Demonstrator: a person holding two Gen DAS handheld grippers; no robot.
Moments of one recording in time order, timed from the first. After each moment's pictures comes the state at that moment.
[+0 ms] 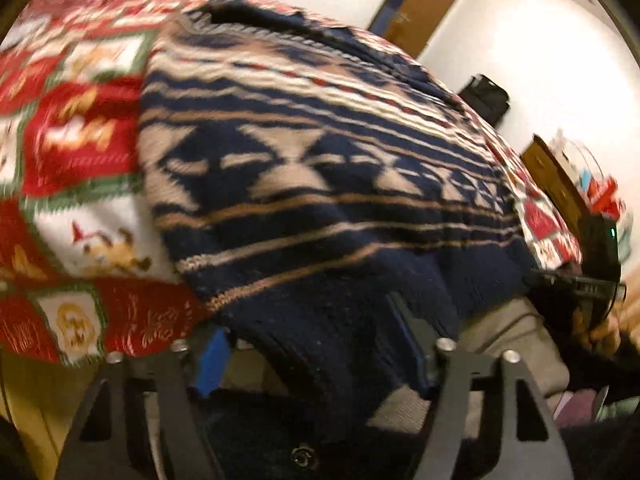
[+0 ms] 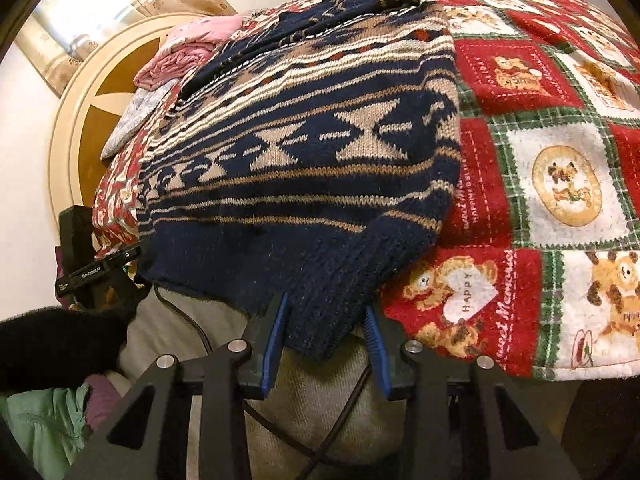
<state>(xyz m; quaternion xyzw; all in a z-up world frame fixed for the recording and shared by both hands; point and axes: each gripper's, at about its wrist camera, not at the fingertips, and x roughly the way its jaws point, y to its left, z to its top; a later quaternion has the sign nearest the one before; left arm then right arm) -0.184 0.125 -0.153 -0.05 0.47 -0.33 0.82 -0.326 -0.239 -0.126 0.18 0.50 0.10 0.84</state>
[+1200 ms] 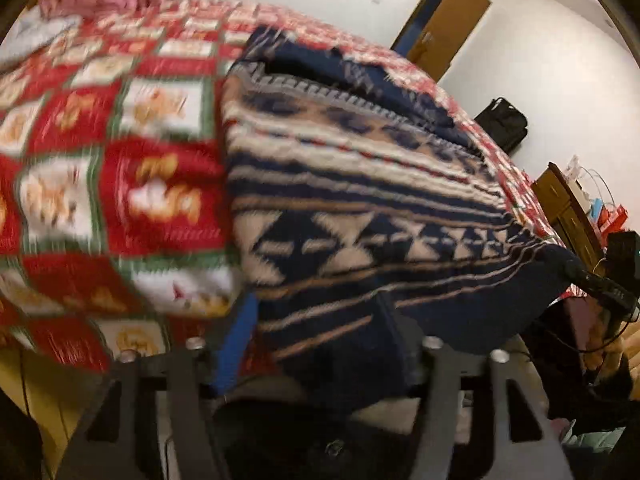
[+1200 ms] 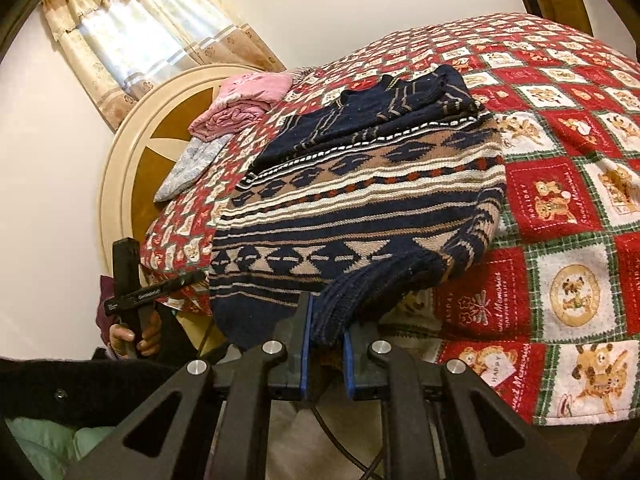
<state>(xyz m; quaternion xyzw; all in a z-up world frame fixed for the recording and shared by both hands) -0.146 0.176 -0.120 -0.08 0.48 -0.27 0.83 -0.323 -0.229 -0.041 0.20 0.38 0.16 0.89</state>
